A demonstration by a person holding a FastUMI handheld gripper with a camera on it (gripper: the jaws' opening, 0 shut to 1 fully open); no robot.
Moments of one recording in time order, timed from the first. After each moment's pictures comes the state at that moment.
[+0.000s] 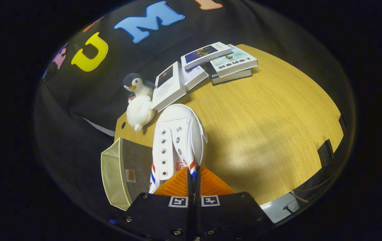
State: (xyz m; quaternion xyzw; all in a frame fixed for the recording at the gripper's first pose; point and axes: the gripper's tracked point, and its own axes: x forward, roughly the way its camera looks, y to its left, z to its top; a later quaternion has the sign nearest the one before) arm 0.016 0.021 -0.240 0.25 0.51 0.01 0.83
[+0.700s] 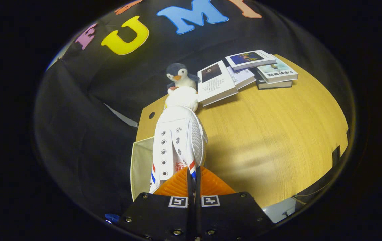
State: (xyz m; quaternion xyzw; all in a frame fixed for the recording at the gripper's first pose) arm 0.024 0.157 -0.189 0.22 0.49 0.09 0.84
